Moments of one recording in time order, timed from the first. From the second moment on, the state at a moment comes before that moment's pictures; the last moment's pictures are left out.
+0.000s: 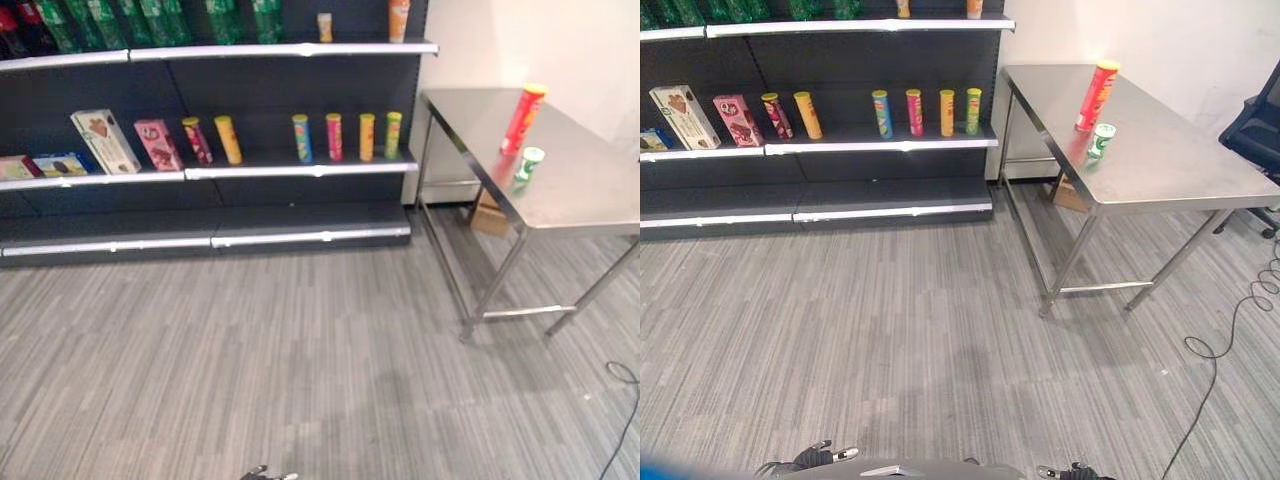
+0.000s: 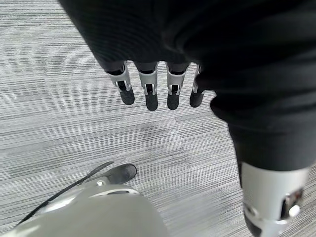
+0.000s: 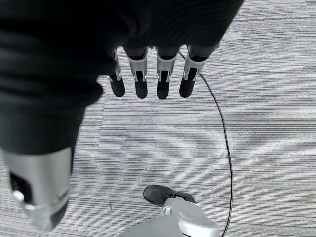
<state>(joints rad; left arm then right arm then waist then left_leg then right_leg) 0.03 0.24 -0.18 1.23 -0.10 -0.04 0.00 0.04 -0.28 0.17 1.27 0.08 0.03 -0.08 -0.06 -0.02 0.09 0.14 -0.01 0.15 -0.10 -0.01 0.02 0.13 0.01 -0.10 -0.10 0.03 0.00</state>
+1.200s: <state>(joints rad) -0.08 0.22 -0.11 1.34 -0.19 -0.04 0.02 -0.12 -0.36 0.24 1.27 0.05 0.02 -0.08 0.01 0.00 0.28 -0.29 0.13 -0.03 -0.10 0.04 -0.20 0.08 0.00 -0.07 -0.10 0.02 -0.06</state>
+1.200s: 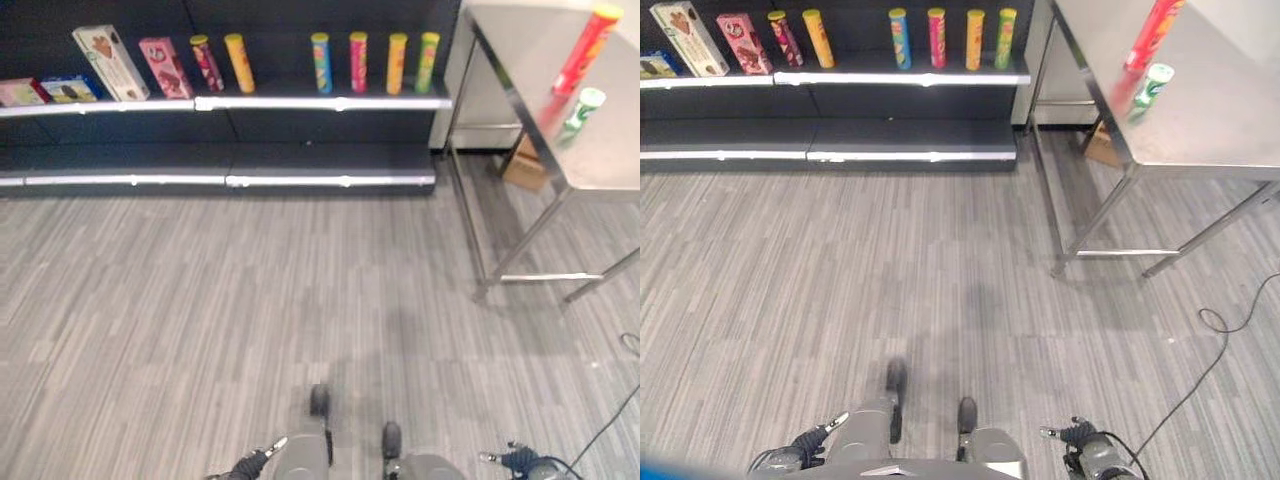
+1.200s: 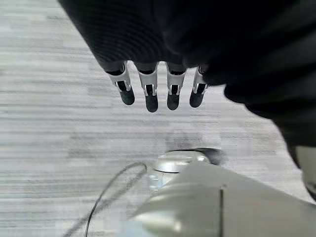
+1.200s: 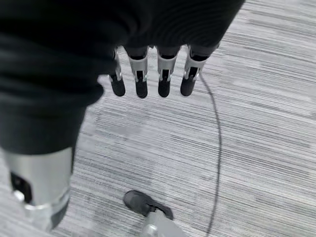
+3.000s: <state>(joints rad) -0.10 0.24 -0.20 1.27 -0.08 -0.05 0.01 -0.03 -0.39 0.18 1.27 0.12 0.01 -0.08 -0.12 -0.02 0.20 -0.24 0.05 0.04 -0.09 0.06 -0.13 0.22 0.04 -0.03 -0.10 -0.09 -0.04</state>
